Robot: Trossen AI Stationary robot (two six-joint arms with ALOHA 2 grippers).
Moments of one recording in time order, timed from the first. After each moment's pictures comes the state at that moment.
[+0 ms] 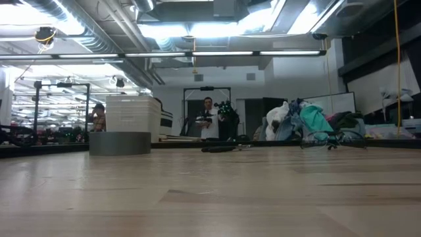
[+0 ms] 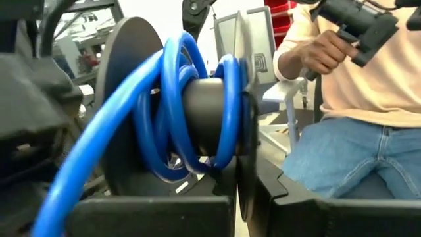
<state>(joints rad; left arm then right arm) -0.68 1.82 1.18 0.62 0.08 0.27 0.68 2.01 1.72 -0.38 0.43 0.21</state>
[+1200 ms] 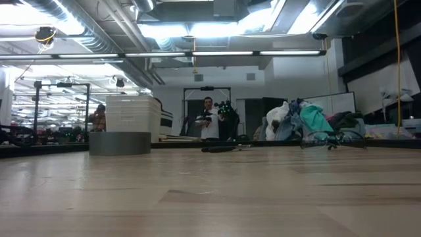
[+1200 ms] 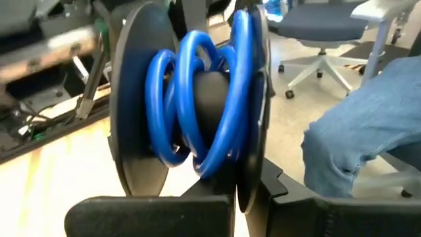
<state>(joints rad) -0.68 1.79 1.18 0.30 -0.26 0.13 0.78 1.95 1.72 -0.54 0.31 0.29</state>
